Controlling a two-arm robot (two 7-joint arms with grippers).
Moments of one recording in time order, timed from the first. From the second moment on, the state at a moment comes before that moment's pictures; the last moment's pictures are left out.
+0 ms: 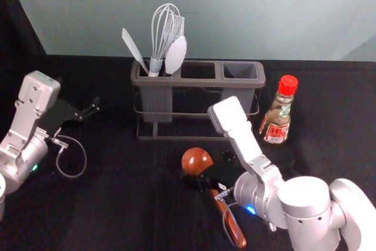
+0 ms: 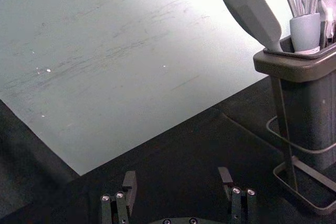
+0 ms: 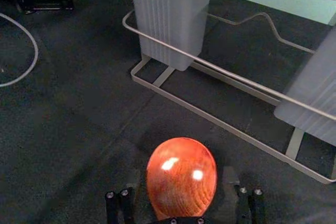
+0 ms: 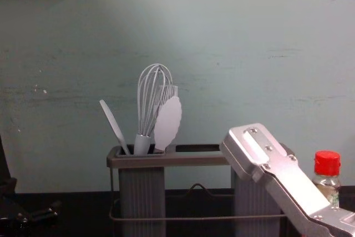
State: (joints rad) left arm -0.20 0.60 0.45 -1.41 -0.25 -0.12 0.03; right arm 0.04 0.08 -0.36 -1.69 -0.14 0.66 0.31
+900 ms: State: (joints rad) left arm -0.20 0.60 0.45 -1.41 -0.25 -0.12 0.03; right arm 0.07 0.05 -0.34 -1.65 -0.15 0.65 0.33
